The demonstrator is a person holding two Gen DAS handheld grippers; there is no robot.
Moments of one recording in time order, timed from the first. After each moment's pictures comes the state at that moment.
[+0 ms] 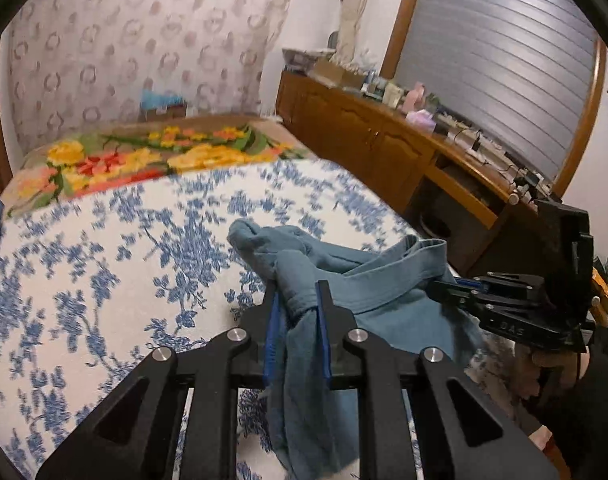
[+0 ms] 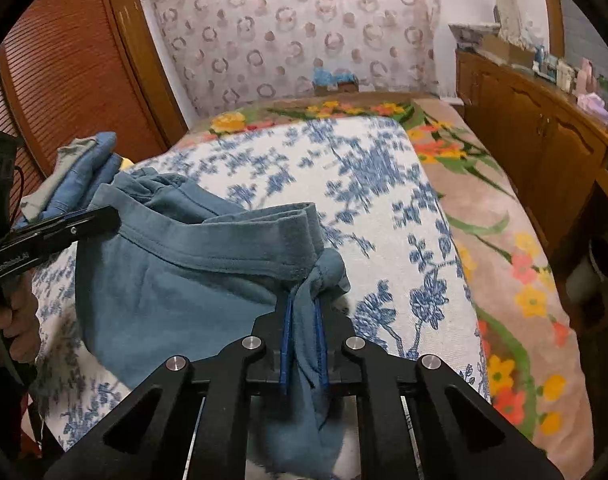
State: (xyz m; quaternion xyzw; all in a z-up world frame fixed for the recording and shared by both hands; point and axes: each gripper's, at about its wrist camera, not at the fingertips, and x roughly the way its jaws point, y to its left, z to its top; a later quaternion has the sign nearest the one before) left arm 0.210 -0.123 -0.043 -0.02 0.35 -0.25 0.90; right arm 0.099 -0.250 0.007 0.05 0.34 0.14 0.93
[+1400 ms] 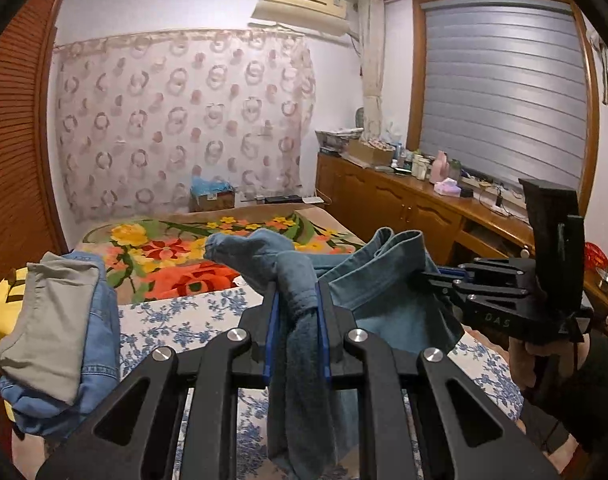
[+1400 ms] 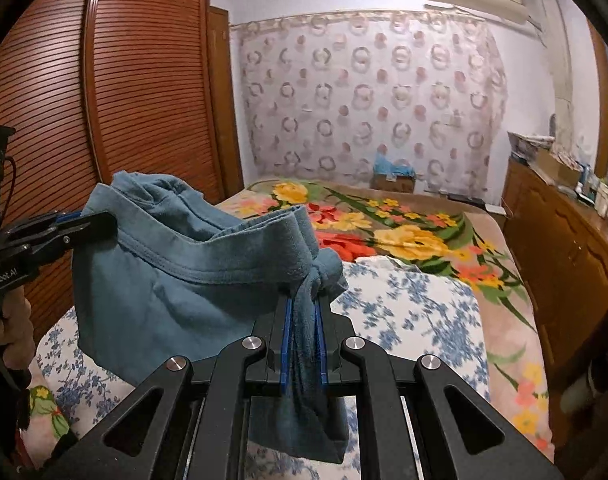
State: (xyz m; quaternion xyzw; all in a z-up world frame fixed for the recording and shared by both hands) left arm 0.154 -0.029 0.057 0.00 0.22 -0.18 0.96; right arm 0.133 -0.181 0.070 -0.04 0.22 0.22 0.95
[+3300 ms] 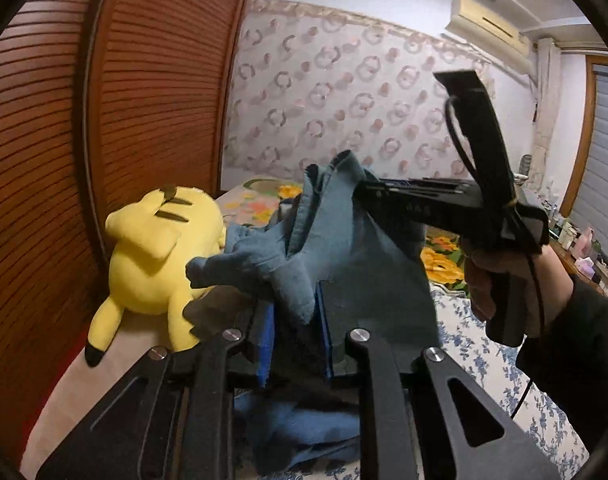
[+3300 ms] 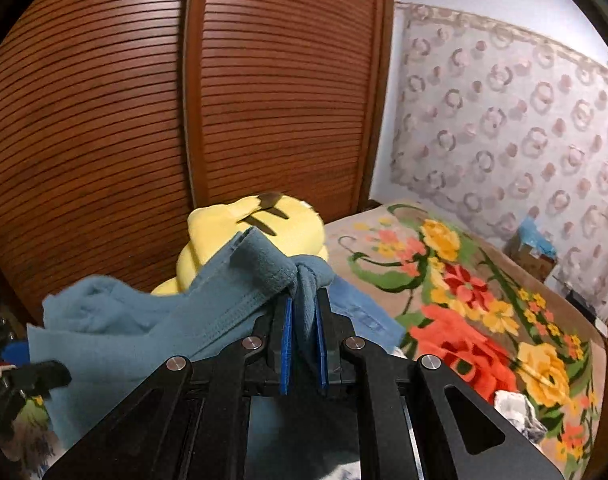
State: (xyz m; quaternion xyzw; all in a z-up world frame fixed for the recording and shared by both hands) left arm 0.187 0.218 -0.018 -0.12 0.24 0.09 0.96; right arm 0.403 0.037 0.040 -0.18 0.20 0.43 0.86
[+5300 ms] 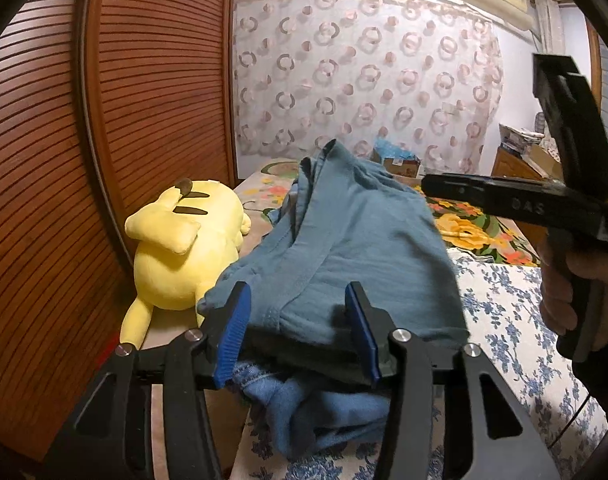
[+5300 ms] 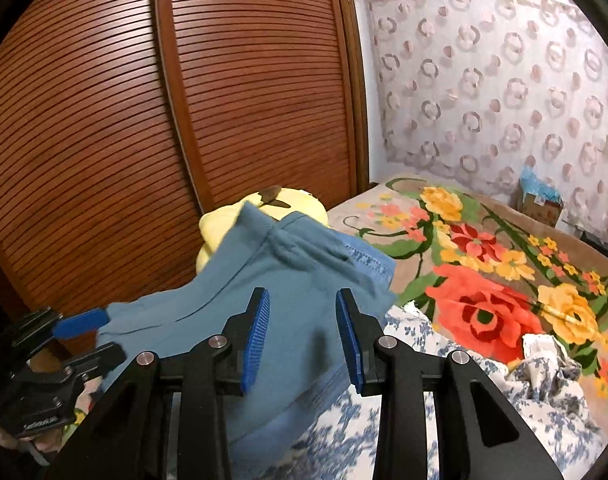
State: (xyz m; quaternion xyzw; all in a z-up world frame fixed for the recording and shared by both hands) left arm 0.194 0.210 -0.020 -0.05 0.29 0.12 0.95; right arm 0.376 -0.022 0.049 -0.08 0.24 0.42 0.87
